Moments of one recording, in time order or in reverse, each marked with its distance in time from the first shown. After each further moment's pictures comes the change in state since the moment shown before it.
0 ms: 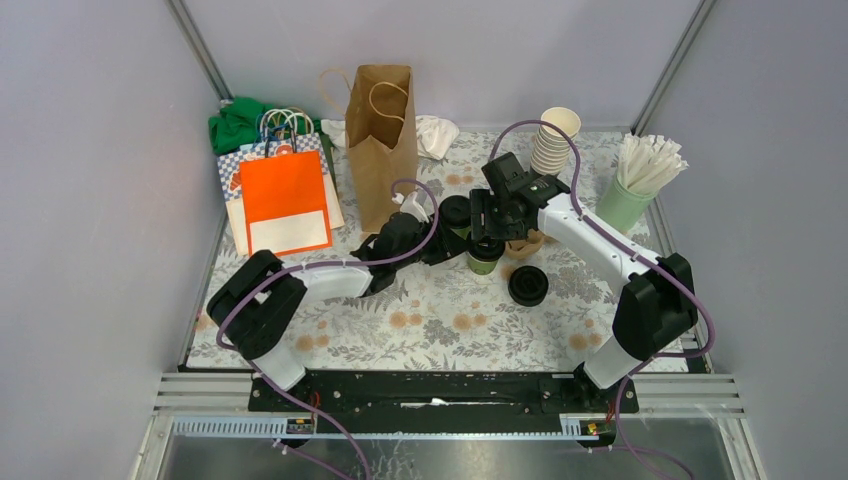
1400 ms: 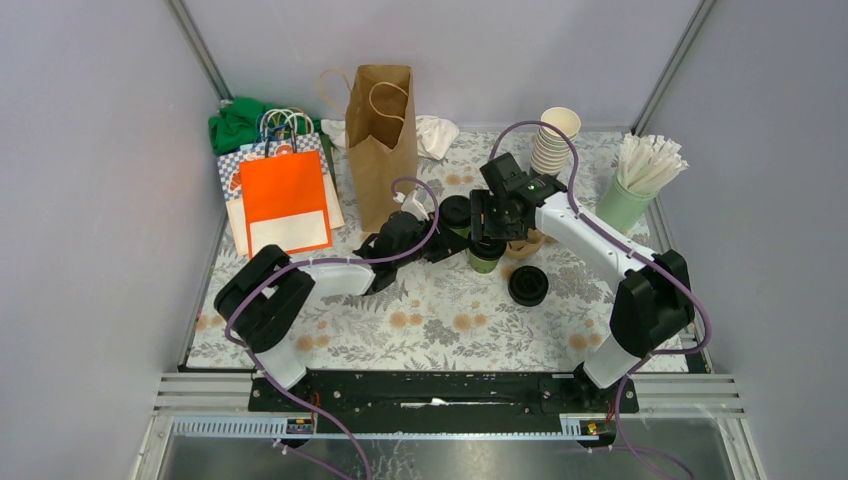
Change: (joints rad) left arm 0.011 0.047 0.002 0.091 0.037 -0.041; right arm 0.000 0.019 0.000 0.000 0.019 0.006
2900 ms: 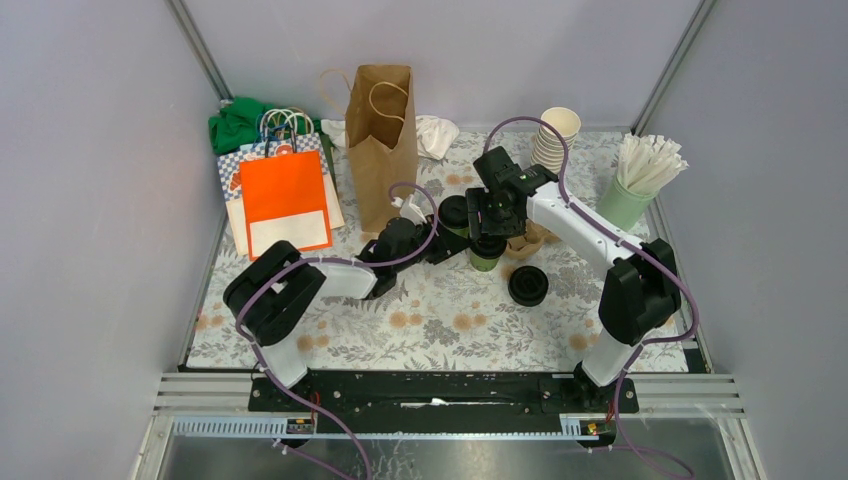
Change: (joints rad) left arm 0.001 0.059 -0.050 0.167 0.000 -0.056; right arm 0.002 0.091 0.106 -0.094 0.008 -0.049
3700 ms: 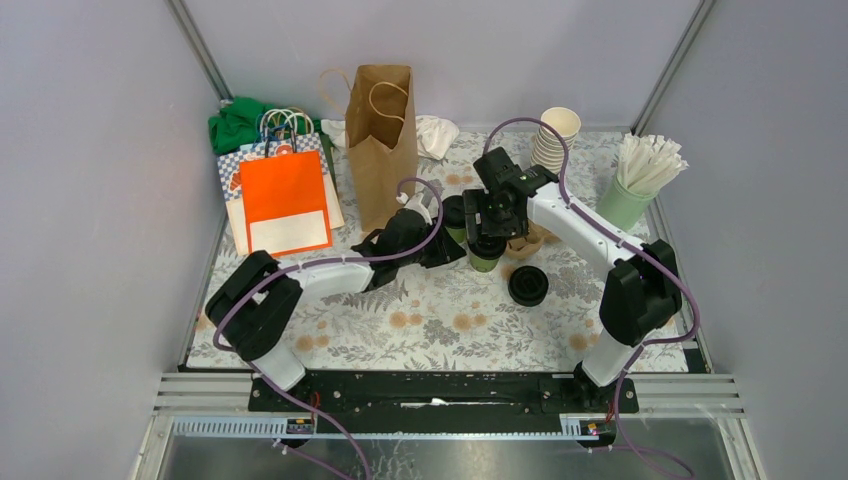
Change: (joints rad) left arm -0.019 -0.115 0.111 -0.457 -0.043 0.181; right arm 0.002 -0.012 -0.001 -0.005 -0.005 0.003
